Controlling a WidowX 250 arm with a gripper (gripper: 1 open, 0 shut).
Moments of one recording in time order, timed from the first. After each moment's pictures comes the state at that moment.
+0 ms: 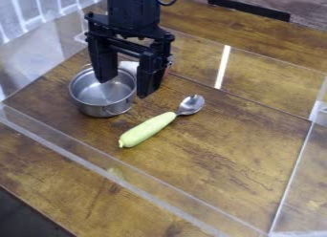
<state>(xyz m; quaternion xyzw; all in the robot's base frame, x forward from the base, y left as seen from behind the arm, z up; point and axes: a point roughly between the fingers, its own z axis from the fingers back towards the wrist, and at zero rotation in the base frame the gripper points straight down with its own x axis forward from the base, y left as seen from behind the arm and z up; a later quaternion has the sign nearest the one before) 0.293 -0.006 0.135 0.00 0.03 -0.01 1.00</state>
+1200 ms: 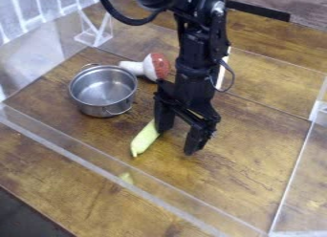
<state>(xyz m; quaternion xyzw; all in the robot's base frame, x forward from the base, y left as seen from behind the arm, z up) 0.351 -0.047 0.026 0.03 0.02 -0.15 0.99</state>
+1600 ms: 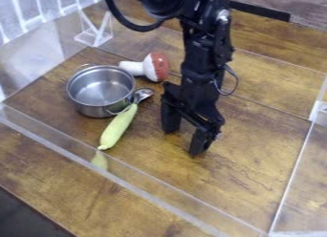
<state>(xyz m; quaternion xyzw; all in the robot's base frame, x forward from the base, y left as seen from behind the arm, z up) 0.357 -0.034 0.025 0.03 0.02 -0.13 0.99</state>
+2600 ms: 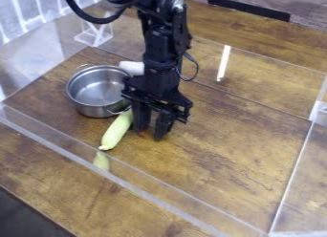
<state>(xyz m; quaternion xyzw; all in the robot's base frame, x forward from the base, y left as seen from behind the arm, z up) 0.347 0.003 0.031 0.03 0.02 0.01 1.00</state>
